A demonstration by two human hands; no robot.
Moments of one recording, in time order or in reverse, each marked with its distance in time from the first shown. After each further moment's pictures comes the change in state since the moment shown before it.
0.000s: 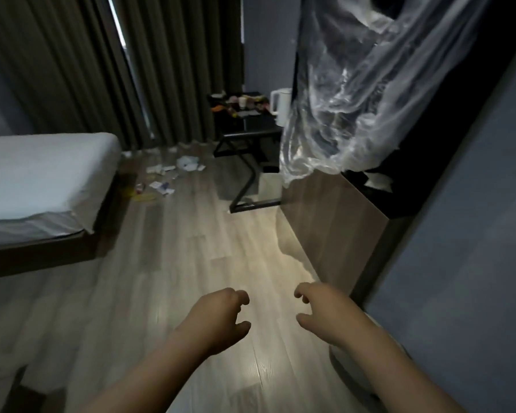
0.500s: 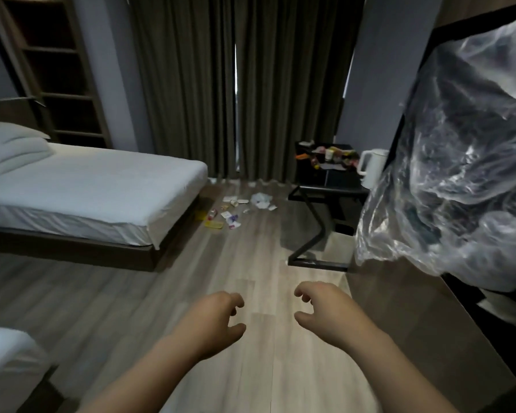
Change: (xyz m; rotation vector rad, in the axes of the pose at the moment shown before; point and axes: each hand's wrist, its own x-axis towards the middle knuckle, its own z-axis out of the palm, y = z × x) left_hand 0.130 -0.079 -0.098 -0.121 0.229 -0.359; right_hand 0.248 -0.036 -0.091 -0.027 0.025 -0.396
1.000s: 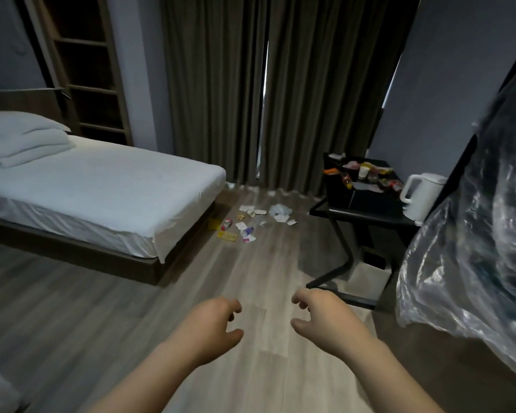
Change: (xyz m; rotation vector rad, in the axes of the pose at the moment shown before) left_hand 0.194 -0.099 -0.030 -0.047 0.004 -0.129; right_hand 0.239 0.008 0.013 -0.015 -0.072 -0.082
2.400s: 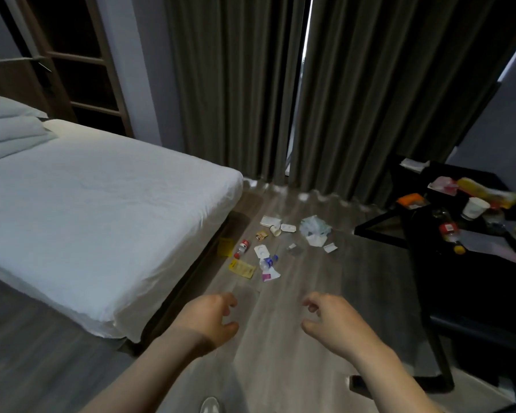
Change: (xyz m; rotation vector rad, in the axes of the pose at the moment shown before) left_hand 0.664 -0.221 -0.123 -0.074 -0.085 -0.186; right_hand 0.720 0.113 -0.007 0.090 -0.228 0.046
